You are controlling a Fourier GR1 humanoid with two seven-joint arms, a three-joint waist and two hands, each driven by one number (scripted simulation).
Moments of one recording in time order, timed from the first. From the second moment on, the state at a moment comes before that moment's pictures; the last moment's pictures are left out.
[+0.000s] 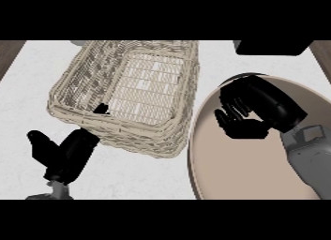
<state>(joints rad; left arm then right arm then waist) 0.00 0.10 -0.11 -1.67 0.21 -0.11 0.32 -0.54 -0.50 0.39 -1.64 0.22 0.24 0.19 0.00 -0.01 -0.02</state>
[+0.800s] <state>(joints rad) -0.02 0.11 -0.09 -1.65 0.21 -0.12 0.32 -0.54 -0.46 0.44 -1.49 -0.11 0.04 0.09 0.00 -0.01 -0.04</state>
